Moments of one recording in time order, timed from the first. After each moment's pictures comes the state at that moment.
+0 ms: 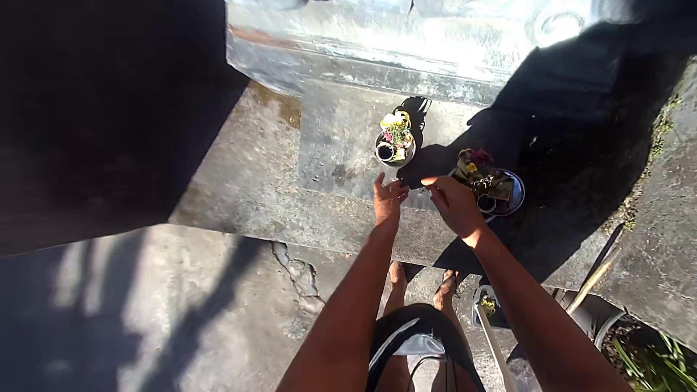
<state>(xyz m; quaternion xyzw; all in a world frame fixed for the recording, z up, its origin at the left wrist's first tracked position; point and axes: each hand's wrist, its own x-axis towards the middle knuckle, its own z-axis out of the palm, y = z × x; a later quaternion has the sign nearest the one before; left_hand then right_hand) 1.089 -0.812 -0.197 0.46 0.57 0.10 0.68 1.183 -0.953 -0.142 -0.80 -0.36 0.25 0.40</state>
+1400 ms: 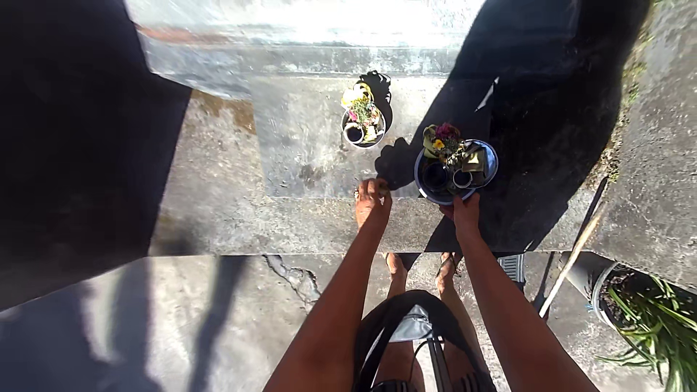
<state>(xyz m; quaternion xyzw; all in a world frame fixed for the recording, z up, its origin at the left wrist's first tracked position) 1.060 -0.828 -0.210 0.89 0.31 -0.05 0.34 1.138 -1.028 -0.208 -0.69 0.31 0.29 0.58</state>
